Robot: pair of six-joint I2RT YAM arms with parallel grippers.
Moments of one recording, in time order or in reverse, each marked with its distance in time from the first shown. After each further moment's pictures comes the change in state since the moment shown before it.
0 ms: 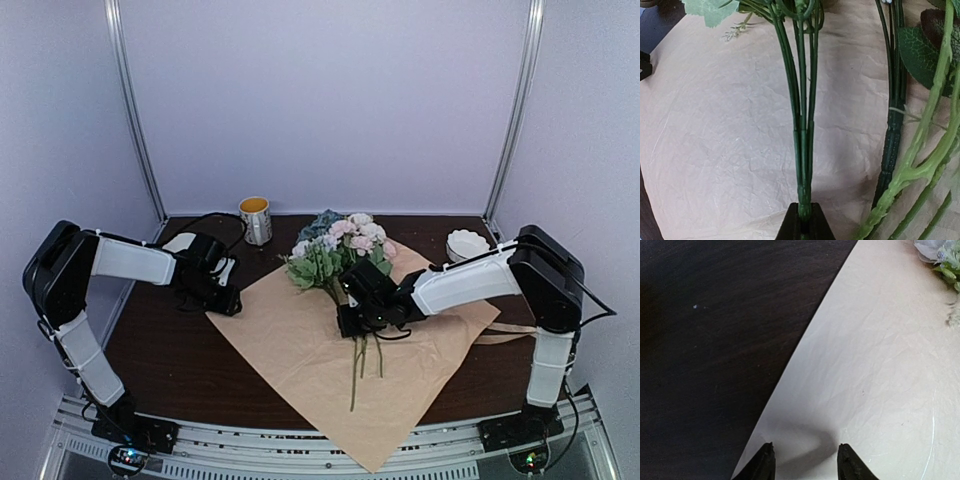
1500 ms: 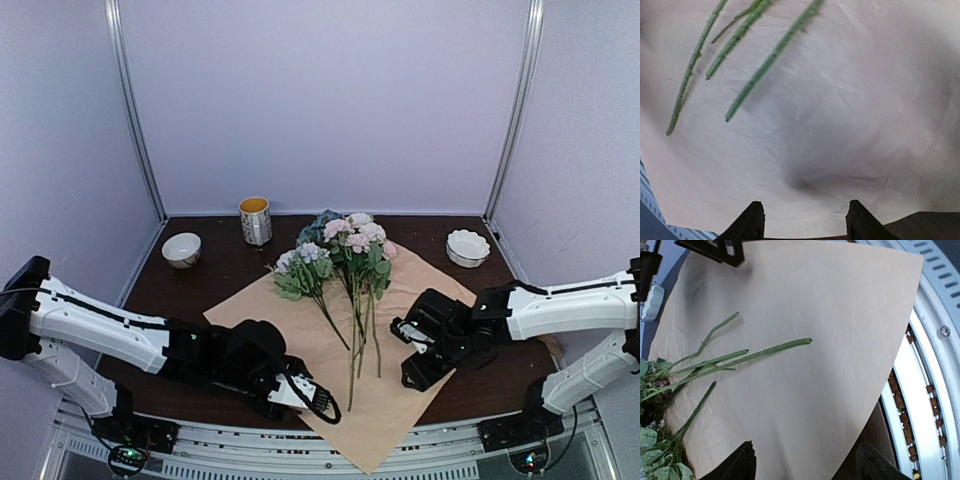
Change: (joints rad) left arm -0.869 -0.320 -0.179 0.095 -0.024 0.846; right arm 0.095 -0.580 -0.373 -0.511 -0.117 -0.185
